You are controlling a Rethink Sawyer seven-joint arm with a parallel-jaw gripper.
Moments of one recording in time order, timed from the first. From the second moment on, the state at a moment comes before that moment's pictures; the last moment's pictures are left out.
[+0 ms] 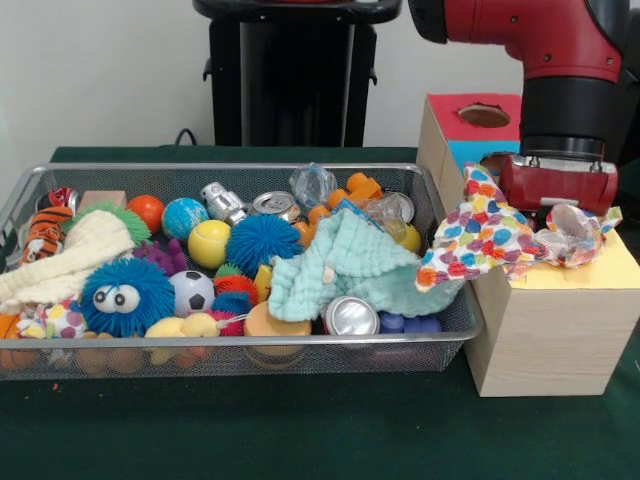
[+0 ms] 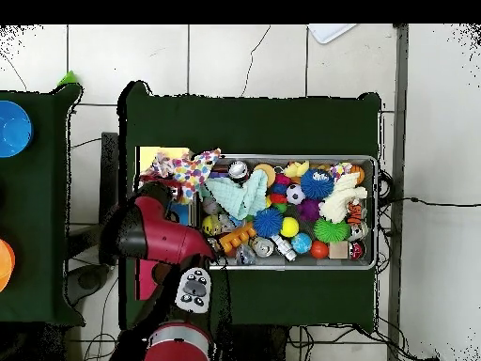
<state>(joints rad) 0.20 -0.47 -0.08 1.75 0.46 -0.26 1.62</state>
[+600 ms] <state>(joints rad) 0.29 -0.40 -0.18 1.66 0.53 -0.25 1.62</state>
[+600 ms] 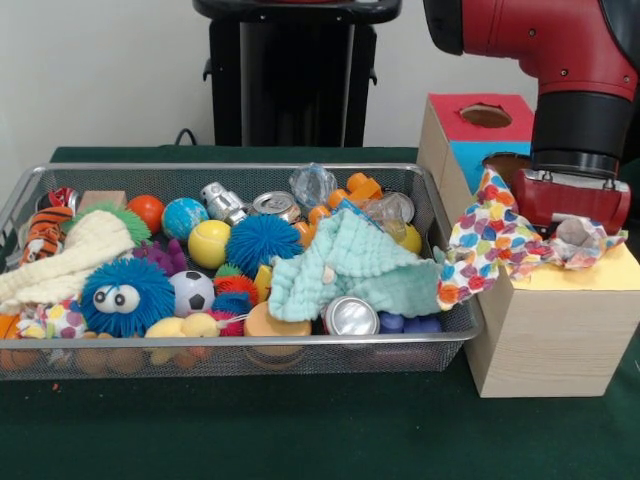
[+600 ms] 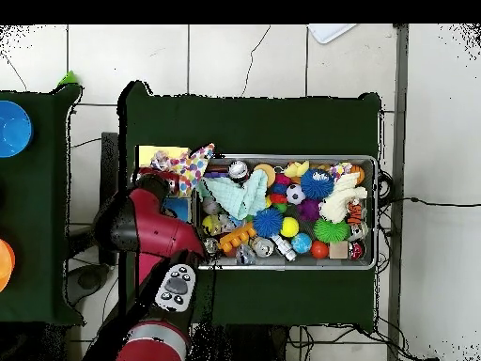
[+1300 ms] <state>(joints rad) 0.29 -0.39 -0.18 1.64 0.53 -0.25 1.62</state>
